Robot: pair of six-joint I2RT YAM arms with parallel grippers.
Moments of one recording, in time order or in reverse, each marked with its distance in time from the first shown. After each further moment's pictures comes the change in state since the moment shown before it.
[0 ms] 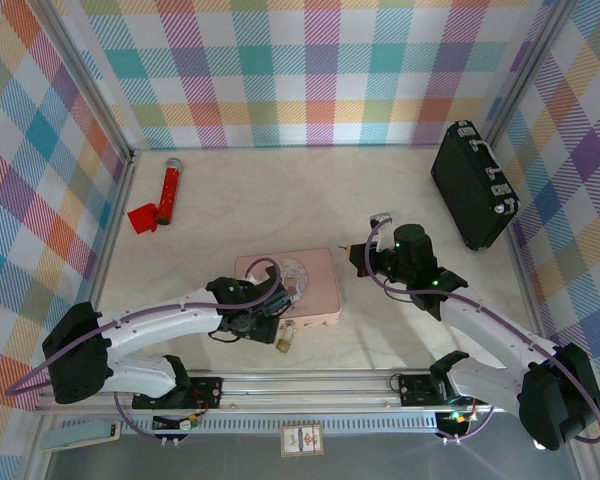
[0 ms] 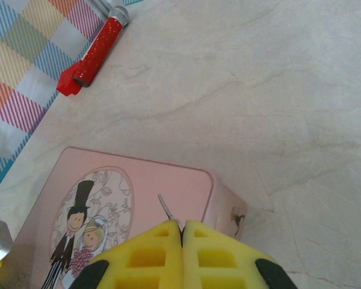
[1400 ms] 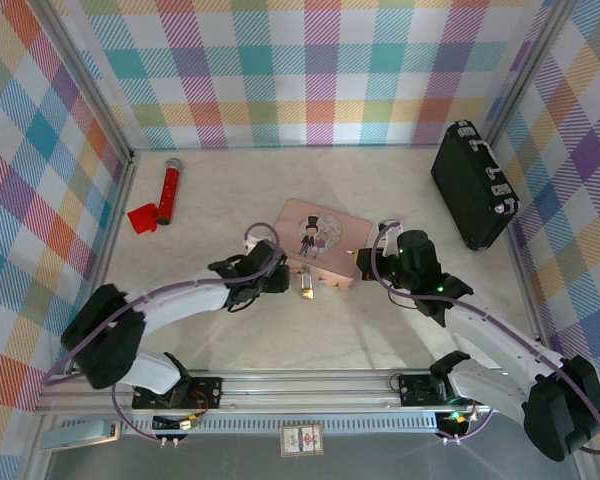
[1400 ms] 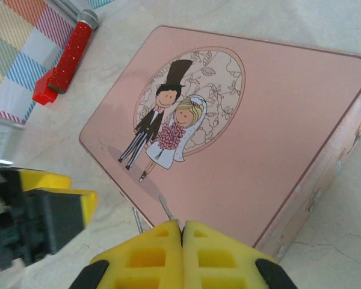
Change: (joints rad) left arm 0.268 0.113 -0.057 0.605 -0.101 0.158; right arm 0.000 -0.065 -0.032 -0.079 0.078 0.076
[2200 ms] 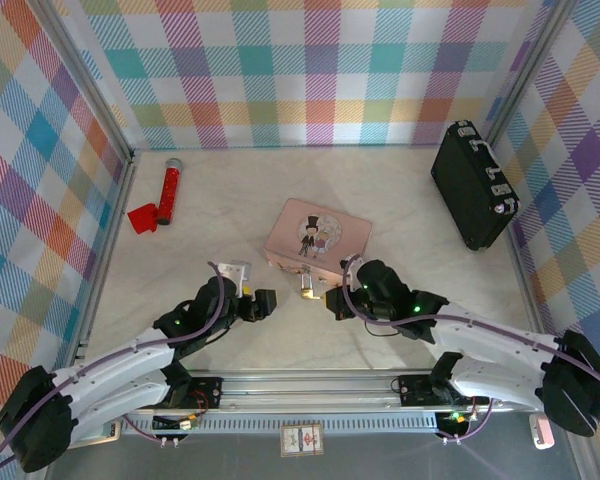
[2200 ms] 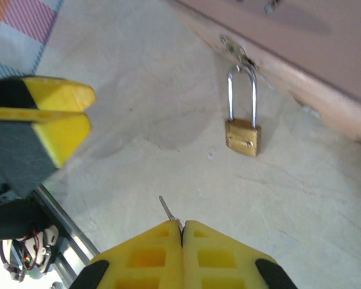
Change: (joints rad) left arm 0.008 -0.529 -0.451 0.334 0.251 0.053; right arm 0.381 0.060 -0.043 -0.035 0.062 0.190
